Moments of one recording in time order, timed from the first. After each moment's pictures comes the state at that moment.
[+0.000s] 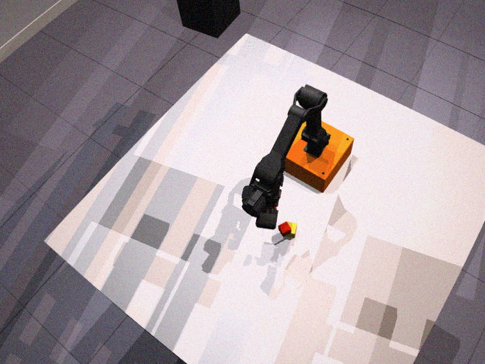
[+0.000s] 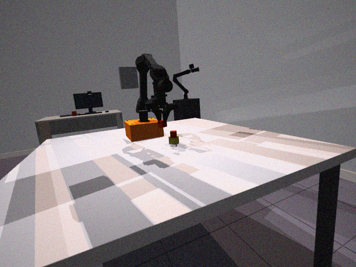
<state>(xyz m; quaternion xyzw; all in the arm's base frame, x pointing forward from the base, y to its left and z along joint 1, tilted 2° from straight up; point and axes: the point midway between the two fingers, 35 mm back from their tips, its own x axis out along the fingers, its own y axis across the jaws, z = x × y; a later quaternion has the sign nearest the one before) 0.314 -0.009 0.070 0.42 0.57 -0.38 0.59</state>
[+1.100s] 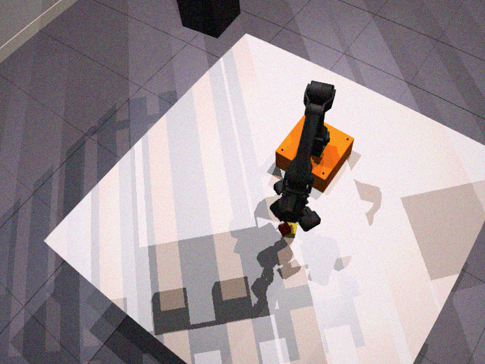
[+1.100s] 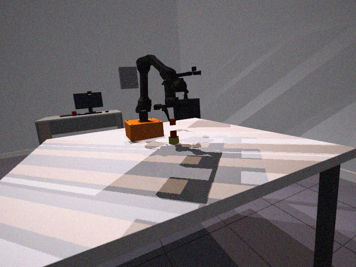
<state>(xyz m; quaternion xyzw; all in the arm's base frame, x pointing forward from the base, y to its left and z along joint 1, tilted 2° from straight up) 0.282 0.070 0.067 0.19 0.67 -0.15 0.70</state>
